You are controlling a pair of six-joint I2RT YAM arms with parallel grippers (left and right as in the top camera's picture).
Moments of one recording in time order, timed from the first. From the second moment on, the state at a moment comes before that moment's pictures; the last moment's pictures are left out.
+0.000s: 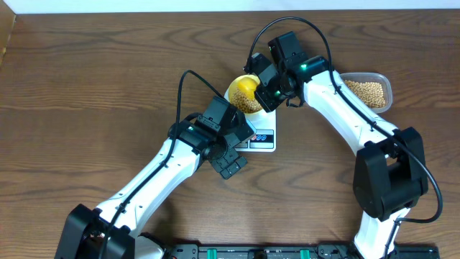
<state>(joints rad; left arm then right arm) -0.55 1.49 0.99 -0.76 0.12 0.38 0.44 1.98 1.58 -0.76 -0.33 -0.26</state>
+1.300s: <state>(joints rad) -0.55 1.49 0.99 -0.76 0.12 0.38 0.11 1.98 1.58 -0.80 -1.07 -0.18</state>
